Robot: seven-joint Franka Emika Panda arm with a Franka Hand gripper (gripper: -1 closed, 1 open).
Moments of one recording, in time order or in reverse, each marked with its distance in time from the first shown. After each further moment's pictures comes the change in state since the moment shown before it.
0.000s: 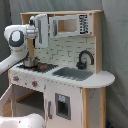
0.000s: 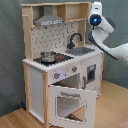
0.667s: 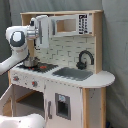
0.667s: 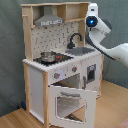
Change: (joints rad) arm -0.027 0.018 0.040 0.045 -0.006 -0.006 0.003
